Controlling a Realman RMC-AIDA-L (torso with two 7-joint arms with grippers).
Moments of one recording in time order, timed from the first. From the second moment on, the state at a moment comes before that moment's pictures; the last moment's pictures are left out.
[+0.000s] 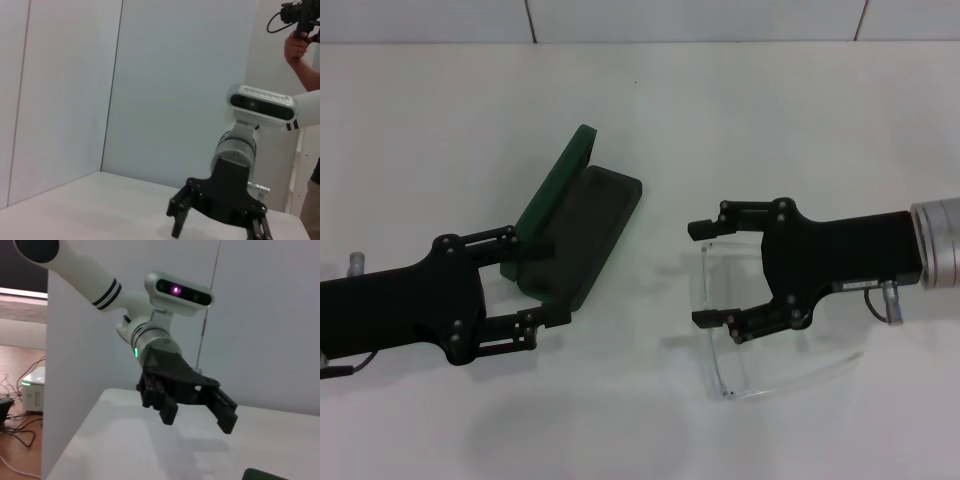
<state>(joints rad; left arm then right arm) -0.30 -1.90 1.29 0.54 1.31 1.70 -1.08 0.55 2.01 -1.33 -0.71 -1.54 -1.52 1.00</state>
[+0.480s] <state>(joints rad) -0.31 -1.91 1.28 0.54 1.30 1.70 -1.05 0.54 2.02 -1.27 -0.70 -1.52 -1.49 0.99</state>
